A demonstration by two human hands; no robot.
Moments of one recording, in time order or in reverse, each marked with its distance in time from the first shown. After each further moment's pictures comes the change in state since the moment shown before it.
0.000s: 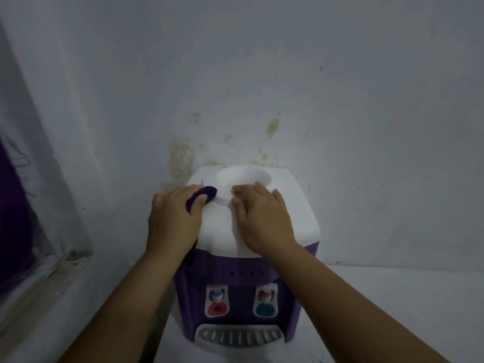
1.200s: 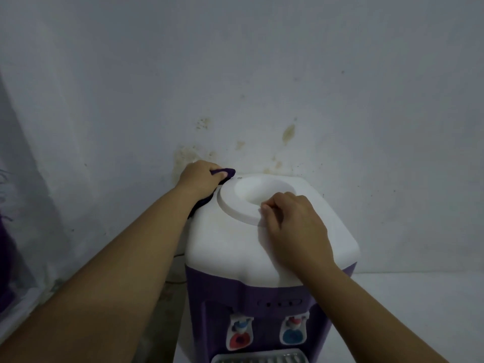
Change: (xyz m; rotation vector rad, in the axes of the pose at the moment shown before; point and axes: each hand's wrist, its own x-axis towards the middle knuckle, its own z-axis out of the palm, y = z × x) left_hand 0.153 -0.039 0.046 -0.081 -0.409 -0.024; right_hand 0.016 -0.005 0.016 -0.050 0.265 0.105
